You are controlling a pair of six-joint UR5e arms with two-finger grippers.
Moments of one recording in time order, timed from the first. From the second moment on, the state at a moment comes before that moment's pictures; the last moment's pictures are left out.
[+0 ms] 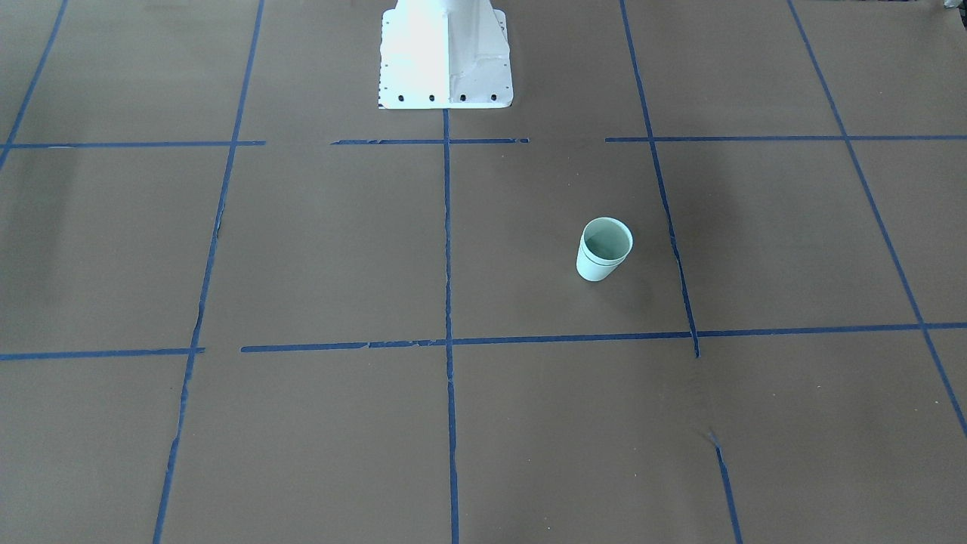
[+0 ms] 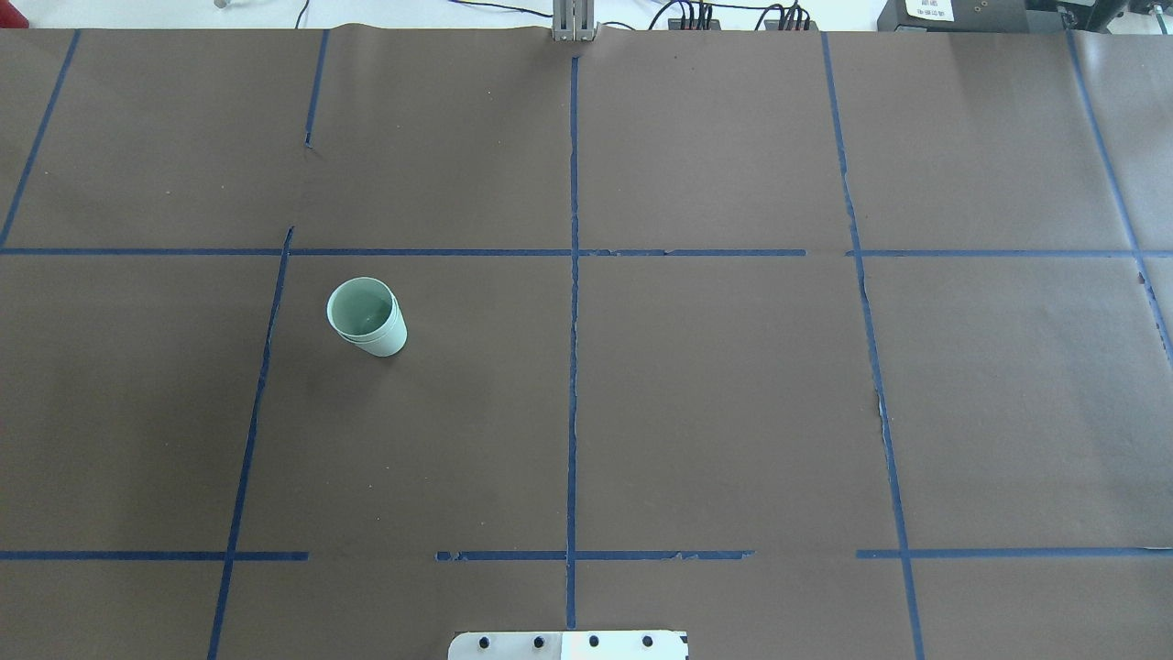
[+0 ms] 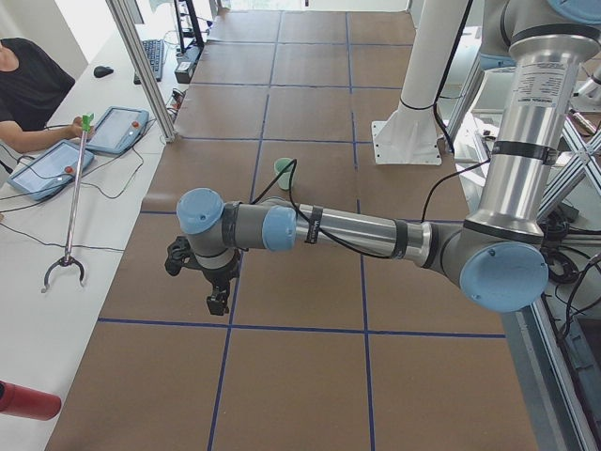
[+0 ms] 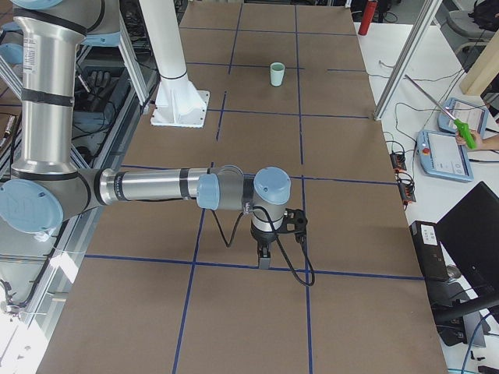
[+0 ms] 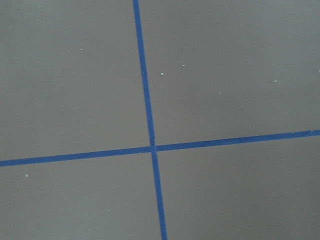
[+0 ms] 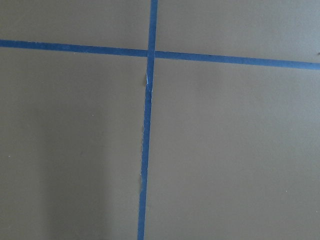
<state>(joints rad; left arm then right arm) -1.57 -1.72 -1.54 -1.46 -2.31 0.09 1.55 -1.70 1.79 -1.68 2.26 -0.04</state>
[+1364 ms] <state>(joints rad) -1.62 -1.58 -1.57 -1.46 -2.31 0.19 1.55 -1.70 1.79 -1.68 2.26 -0.04</state>
